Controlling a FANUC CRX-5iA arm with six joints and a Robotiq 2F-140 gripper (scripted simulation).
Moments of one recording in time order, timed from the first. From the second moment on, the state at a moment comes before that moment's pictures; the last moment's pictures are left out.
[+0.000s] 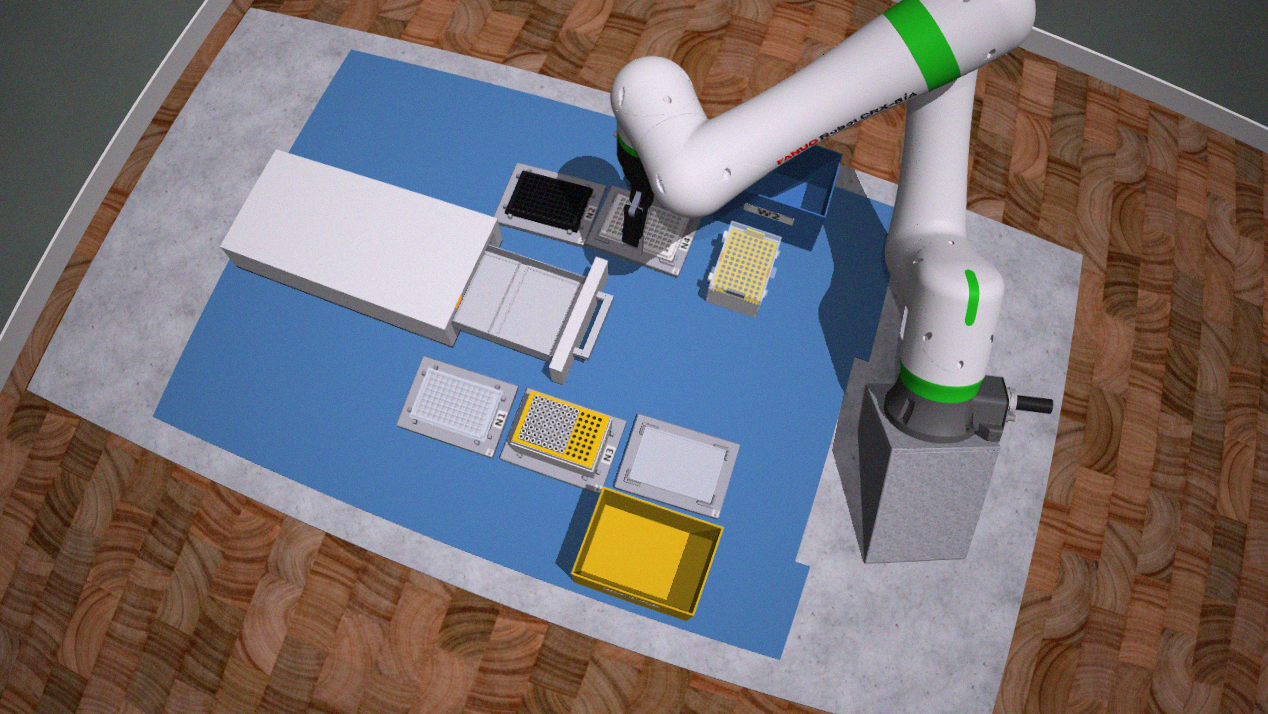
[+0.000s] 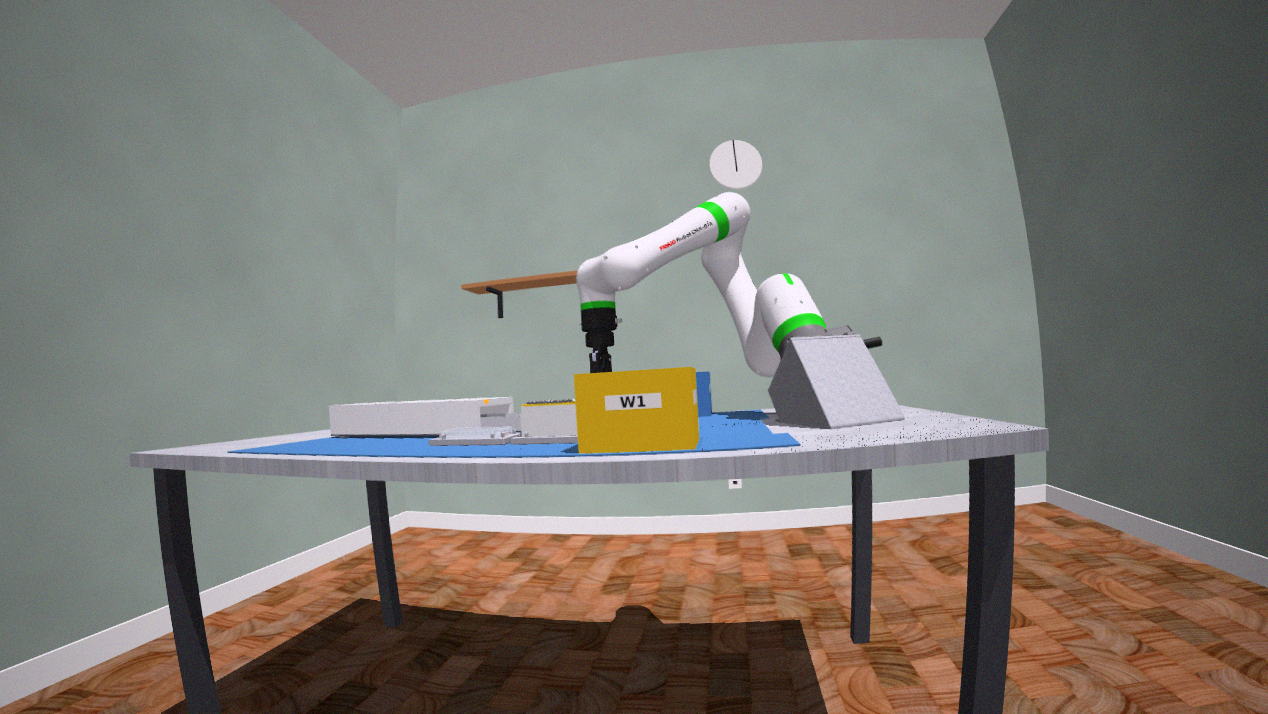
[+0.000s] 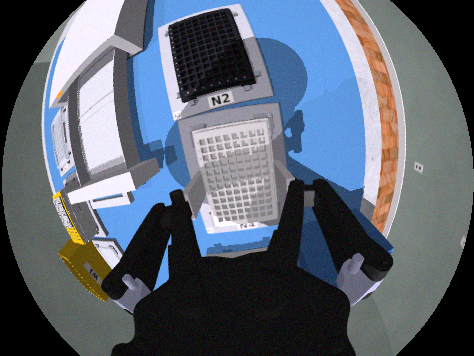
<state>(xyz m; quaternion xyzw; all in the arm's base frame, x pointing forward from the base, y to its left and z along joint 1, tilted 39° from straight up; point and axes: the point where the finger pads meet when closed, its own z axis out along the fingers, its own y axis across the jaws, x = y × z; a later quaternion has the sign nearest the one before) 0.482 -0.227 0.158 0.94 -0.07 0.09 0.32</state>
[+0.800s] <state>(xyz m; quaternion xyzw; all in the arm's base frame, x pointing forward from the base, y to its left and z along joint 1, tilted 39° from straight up) 0.481 -0.223 0.162 0.94 -0.07 0.09 0.32</state>
